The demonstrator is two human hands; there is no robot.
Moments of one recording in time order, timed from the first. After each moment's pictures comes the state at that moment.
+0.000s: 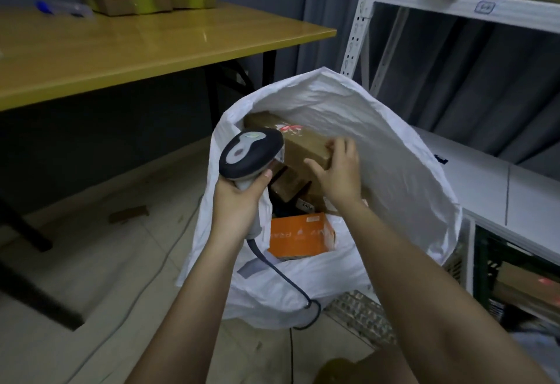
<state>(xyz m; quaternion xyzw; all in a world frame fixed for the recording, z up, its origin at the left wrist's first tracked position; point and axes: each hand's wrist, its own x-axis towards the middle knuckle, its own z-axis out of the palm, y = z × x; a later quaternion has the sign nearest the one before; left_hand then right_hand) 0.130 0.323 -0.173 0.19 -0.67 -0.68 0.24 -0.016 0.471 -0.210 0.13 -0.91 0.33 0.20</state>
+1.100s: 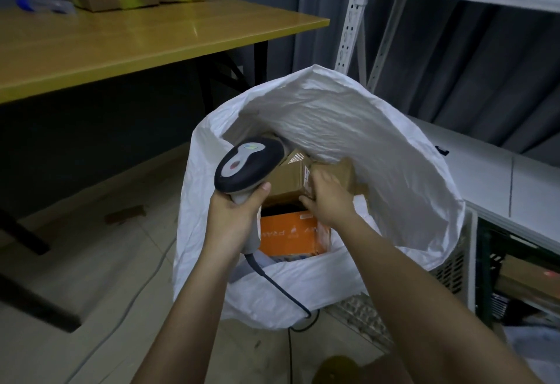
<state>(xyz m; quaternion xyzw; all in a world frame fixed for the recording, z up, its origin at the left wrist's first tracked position) 0.132 0.342 -0.189 0.21 -0.69 -0.66 0.20 -0.014 0.492 -0.259 0.22 -0.96 0.16 0.07</state>
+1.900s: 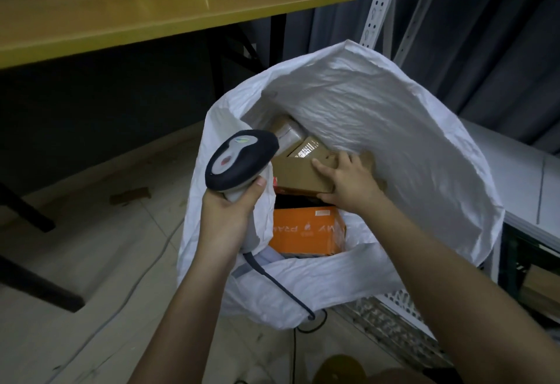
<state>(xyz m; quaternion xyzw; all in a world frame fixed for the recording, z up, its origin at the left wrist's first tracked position) 0.122 0.323 -0.207 0.23 -0.66 -0.67 0.23 -0.045 0.490 -0.243 0.28 -0.96 -0.05 0.00</state>
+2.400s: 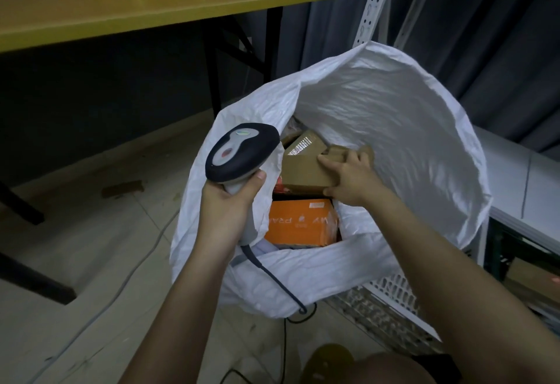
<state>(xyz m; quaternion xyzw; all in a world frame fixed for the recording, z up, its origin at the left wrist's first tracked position) 0.124 0.328 -0.206 0.24 -0.65 -0.69 0.22 -0.040 0.505 -0.230 0.21 -0.97 0.01 -0.09</state>
